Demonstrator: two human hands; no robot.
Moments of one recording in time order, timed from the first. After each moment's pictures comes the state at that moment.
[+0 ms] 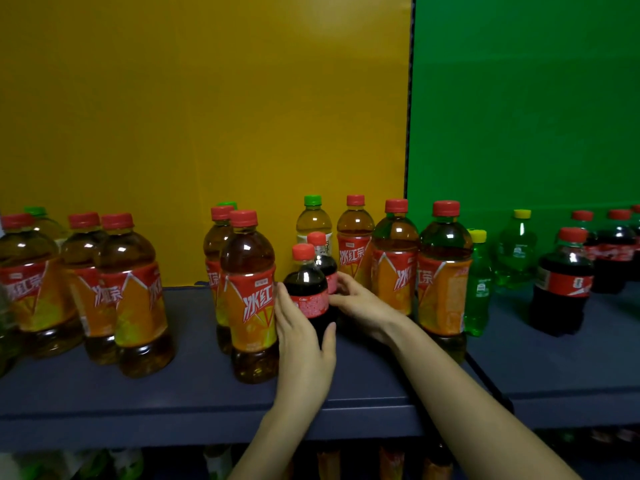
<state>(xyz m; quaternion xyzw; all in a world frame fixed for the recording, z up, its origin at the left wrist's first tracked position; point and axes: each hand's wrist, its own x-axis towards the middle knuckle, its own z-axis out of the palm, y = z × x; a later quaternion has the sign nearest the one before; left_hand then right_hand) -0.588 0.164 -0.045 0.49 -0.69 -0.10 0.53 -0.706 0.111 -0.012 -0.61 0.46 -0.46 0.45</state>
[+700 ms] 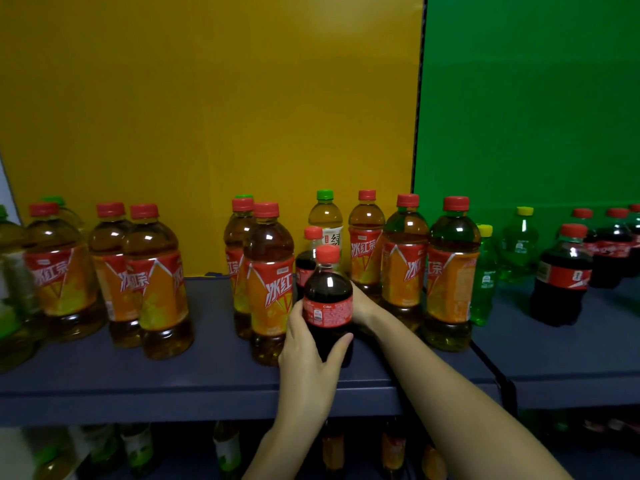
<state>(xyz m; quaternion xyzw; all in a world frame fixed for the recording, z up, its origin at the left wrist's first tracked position) -0.561 0.197 -0.054 0.45 -0.68 -0.19 0.56 -0.677 0.111 -0.017 -0.66 0.49 -0.43 0.38</state>
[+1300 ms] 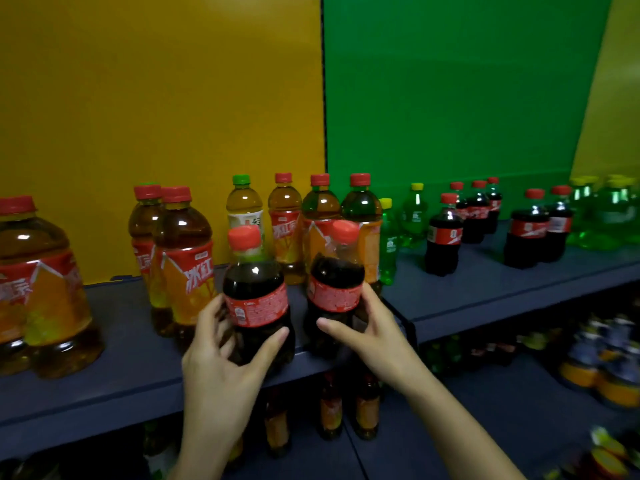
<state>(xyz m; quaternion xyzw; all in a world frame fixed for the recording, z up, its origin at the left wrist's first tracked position) -0.541 0.245 -0.047 0.32 -0.64 -0.32 0.62 -0.717 0.281 -0.043 -0.59 0.49 -0.60 0.22</state>
